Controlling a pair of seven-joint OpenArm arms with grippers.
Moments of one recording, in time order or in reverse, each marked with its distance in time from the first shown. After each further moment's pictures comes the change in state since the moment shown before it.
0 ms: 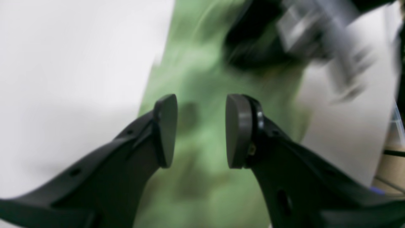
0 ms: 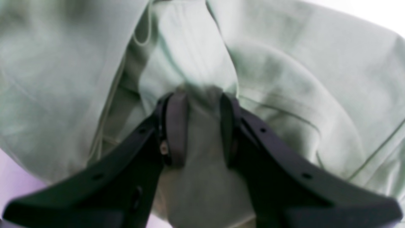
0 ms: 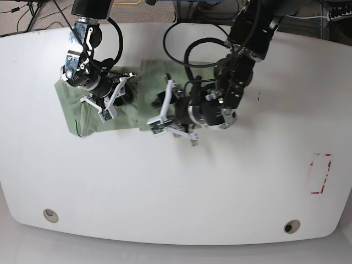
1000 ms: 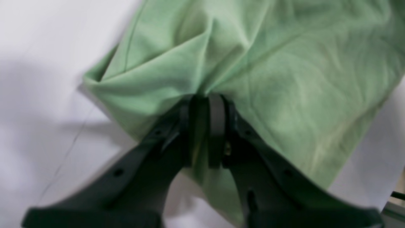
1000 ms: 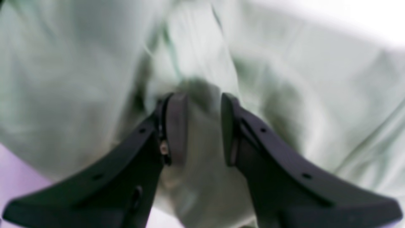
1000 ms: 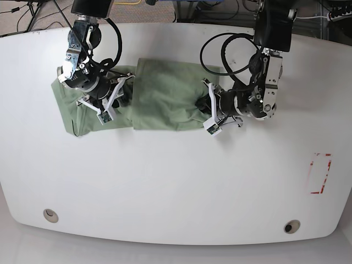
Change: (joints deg) left arm 3.7 -6.1 -14.3 -18.9 -4.3 -0.7 -13.7; right arm 0.0 -0.2 -0.1 8.4 -1.1 0.0 -5.0
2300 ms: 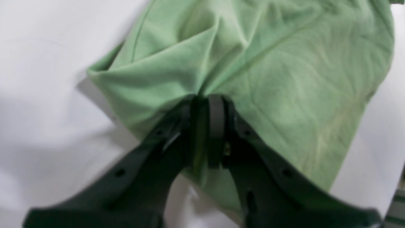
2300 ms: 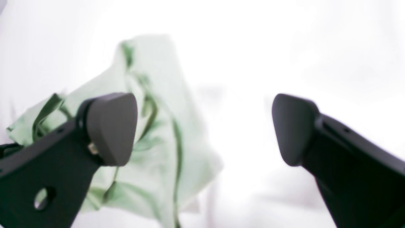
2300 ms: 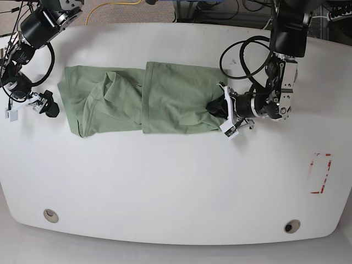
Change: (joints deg) left arm -2.0 -6.1 0.3 -6.1 -1.2 -2.3 -8.2; right arm 14.1 18.8 36.9 -35.7 30.3 -0.4 -13.6
